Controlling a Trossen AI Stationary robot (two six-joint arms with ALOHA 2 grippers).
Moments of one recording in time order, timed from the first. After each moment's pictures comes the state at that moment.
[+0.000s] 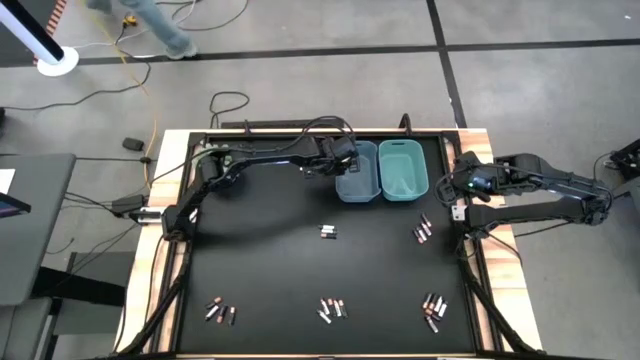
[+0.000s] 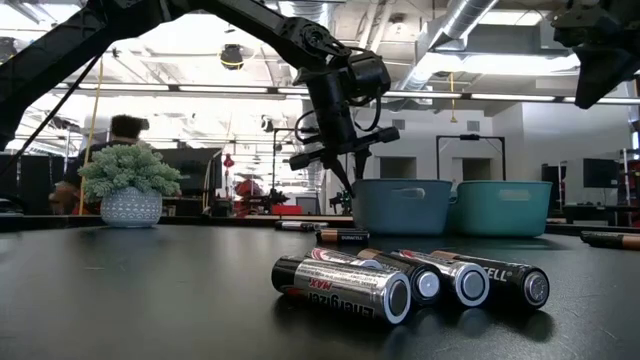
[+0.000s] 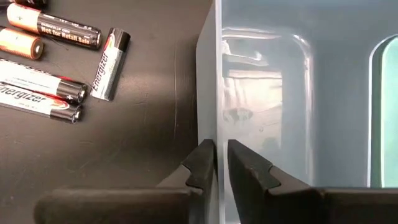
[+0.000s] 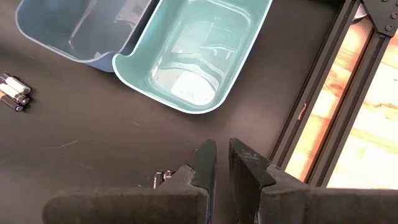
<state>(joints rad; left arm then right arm) 0.31 2.24 1.94 -0.78 -0.22 -1.22 -0.14 0.69 0.97 -1.47 0.37 0.92</state>
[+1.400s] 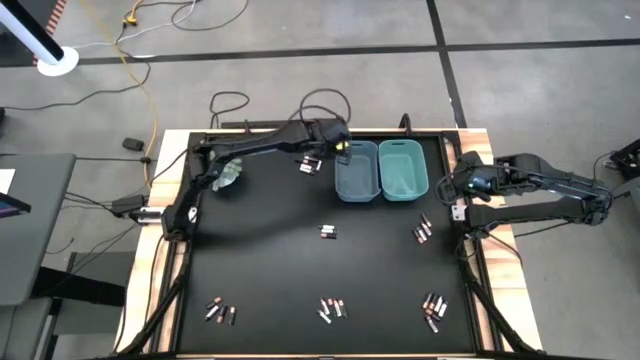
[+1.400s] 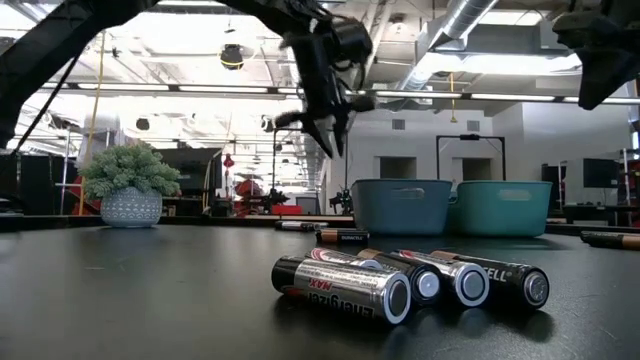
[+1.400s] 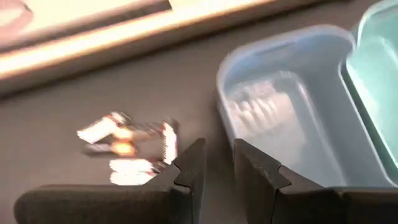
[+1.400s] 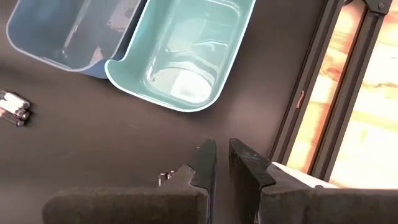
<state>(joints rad) 0.36 2.12 2.00 -0.92 -0.37 -0.76 -0.14 0.69 0.97 -1.49 0.37 1.02</state>
